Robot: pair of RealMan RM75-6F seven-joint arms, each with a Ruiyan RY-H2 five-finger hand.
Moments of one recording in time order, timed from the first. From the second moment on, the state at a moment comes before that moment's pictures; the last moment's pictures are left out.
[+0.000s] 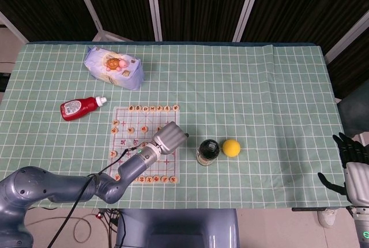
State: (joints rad) left arm -1.25 -1.68 -0.01 -1.38 0.81 0.79 0.80; right arm 0.04 -1.08 0.09 -1.62 -1.46 1.49 0.13
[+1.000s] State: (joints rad) left arm -0.78 -1.34 0.10 -1.82 1.21 1.45 0.63; right arm 0.04 -1.09 0.08 -1.61 -1.50 1.51 0.08
